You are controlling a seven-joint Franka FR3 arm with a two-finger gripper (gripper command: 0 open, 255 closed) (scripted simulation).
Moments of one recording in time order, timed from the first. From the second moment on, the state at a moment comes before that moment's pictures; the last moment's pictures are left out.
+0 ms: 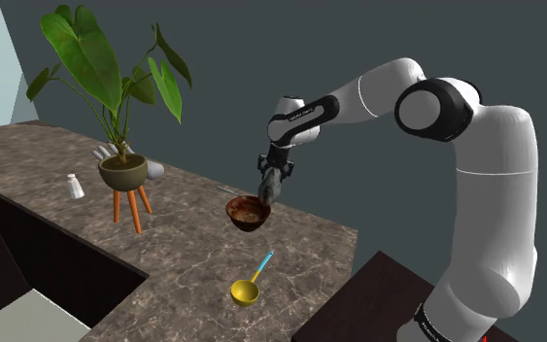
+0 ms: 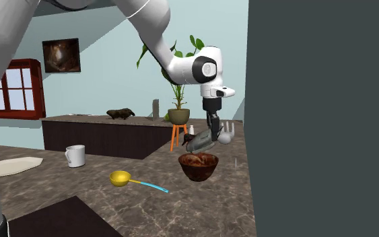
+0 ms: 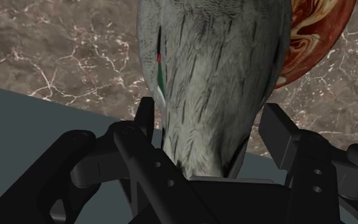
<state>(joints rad) -0.03 0.41 -0.04 -1.79 0.06 2.31 0.73</state>
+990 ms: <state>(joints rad) 0.05 0.63 -0.02 -1.55 0.04 2.29 0.85</state>
